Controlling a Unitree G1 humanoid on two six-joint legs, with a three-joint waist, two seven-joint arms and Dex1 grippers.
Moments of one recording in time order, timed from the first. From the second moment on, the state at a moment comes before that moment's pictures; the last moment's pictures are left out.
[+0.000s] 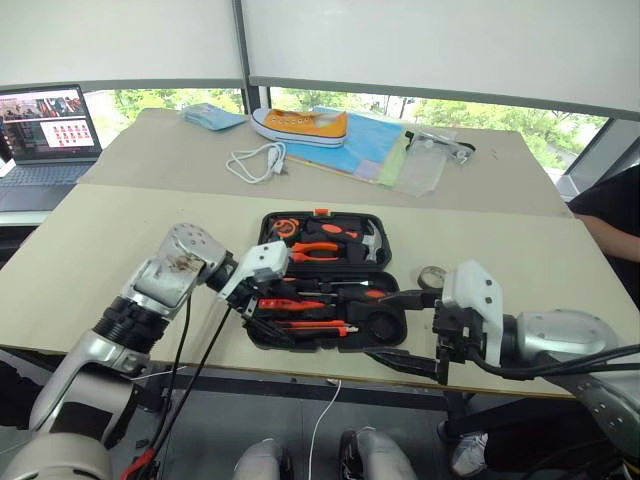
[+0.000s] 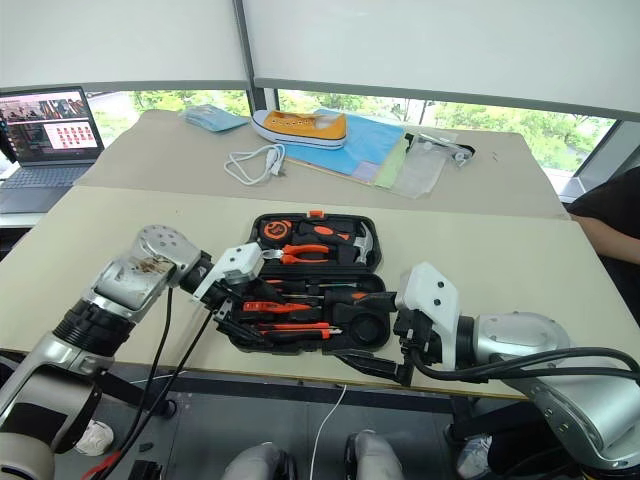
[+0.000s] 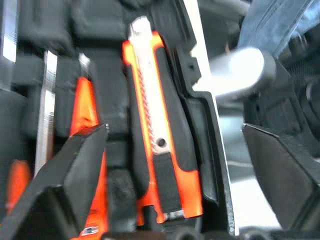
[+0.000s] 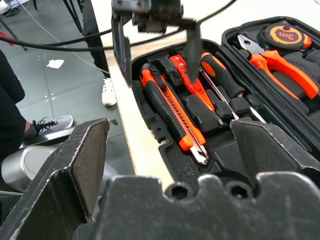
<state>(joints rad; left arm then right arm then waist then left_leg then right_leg) -0.81 0.71 -0.36 0.15 -0.20 0.50 -1.57 -0.19 -0.88 -0.09 -0.79 0.80 0.85 0.72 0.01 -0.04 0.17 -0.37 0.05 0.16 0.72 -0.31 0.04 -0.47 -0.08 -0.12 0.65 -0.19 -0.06</state>
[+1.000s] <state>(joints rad) -0.75 0.66 -0.44 0.15 -0.07 0.27 -1.52 -0.15 -0.89 -0.07 -0.76 0.76 0.84 0.75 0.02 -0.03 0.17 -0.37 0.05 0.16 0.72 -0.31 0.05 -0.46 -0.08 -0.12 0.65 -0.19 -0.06</state>
